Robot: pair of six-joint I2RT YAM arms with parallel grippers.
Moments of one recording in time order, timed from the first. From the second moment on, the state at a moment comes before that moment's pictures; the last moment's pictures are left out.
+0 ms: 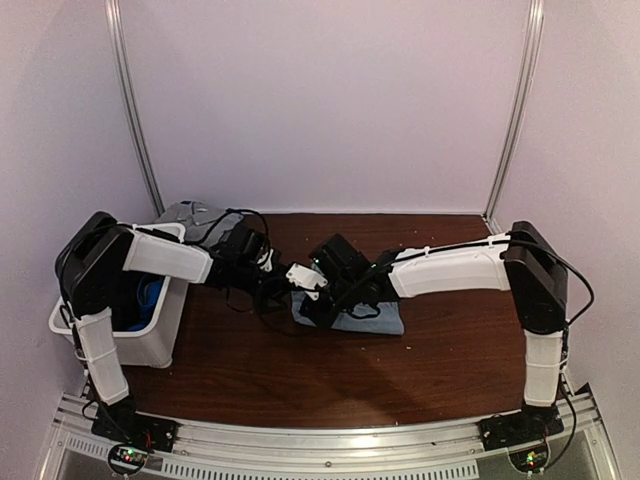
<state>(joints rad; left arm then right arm) -0.62 1.90 1.10 -0.02 0.44 -0.87 0.97 2.01 1.44 -0.26 -0.07 -0.10</state>
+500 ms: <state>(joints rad) -0.66 1.95 0.99 0.30 0.48 -1.13 0.96 1.99 1.41 -0.24 -0.09 -0.10</state>
